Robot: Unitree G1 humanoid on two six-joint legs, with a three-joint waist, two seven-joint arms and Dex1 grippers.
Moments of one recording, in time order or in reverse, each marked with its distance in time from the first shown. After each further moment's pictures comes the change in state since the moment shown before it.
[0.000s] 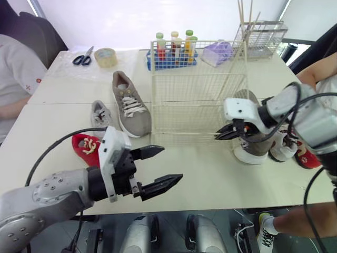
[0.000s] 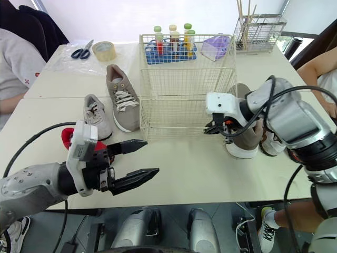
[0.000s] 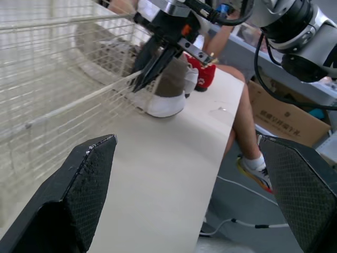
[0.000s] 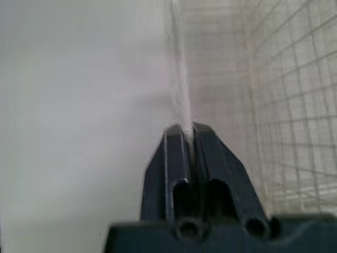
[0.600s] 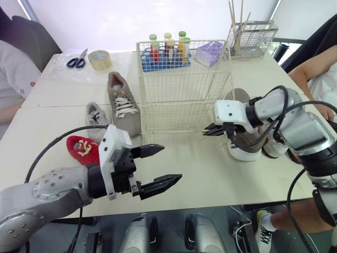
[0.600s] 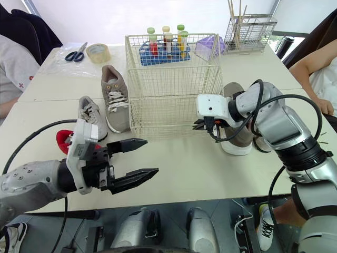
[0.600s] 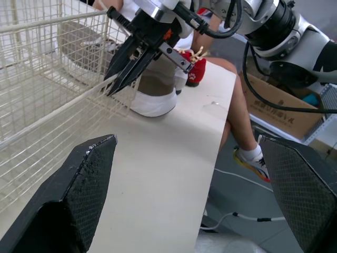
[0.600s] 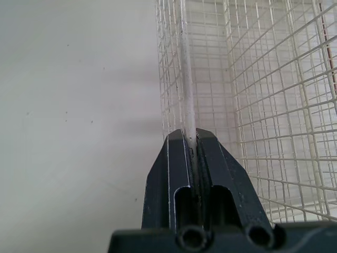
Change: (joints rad) left arm -0.018 0.020 0.000 0.022 0.029 0.003 -0.052; right arm 0.045 0.132 -0.065 0.049 -0.100 -0.154 -0.038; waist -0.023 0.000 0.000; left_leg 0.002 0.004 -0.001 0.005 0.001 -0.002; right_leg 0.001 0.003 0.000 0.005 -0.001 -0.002
